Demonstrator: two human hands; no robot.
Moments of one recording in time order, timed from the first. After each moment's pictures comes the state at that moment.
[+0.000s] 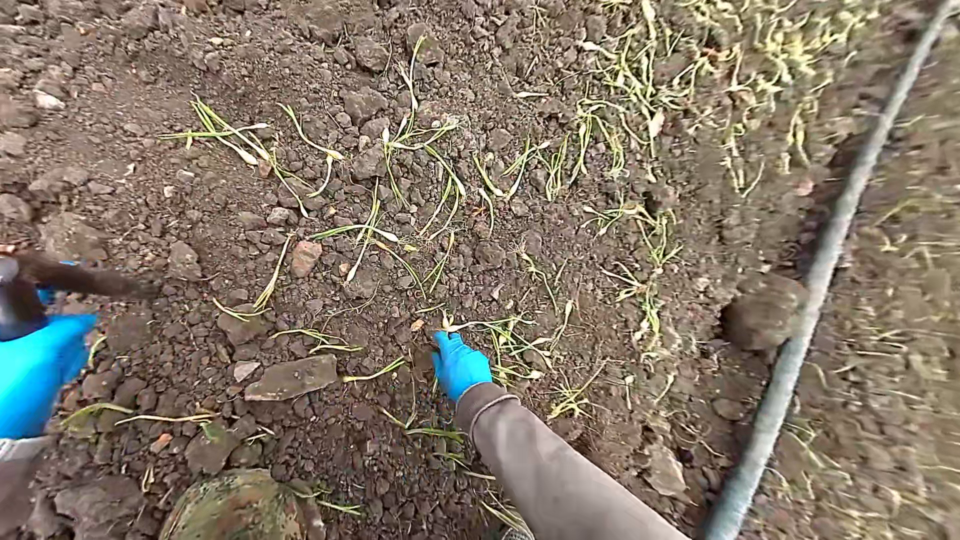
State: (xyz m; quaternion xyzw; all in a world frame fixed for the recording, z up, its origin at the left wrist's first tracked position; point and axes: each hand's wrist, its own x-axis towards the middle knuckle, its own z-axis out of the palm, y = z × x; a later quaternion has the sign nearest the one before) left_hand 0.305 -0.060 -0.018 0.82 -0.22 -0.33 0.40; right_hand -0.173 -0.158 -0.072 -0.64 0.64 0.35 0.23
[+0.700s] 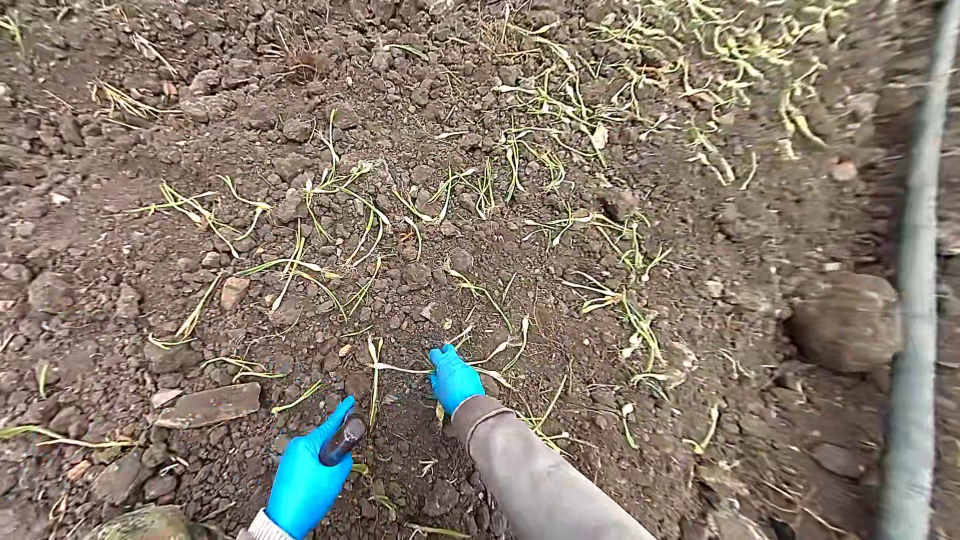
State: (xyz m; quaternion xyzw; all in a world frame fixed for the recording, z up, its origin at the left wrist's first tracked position) left_hand -0.094 -0.028 -0.018 0.72 -0.43 -0.50 0.22; right_hand -0.324 -0.191 -0.086 -0.68 0.63 0.24 0.30
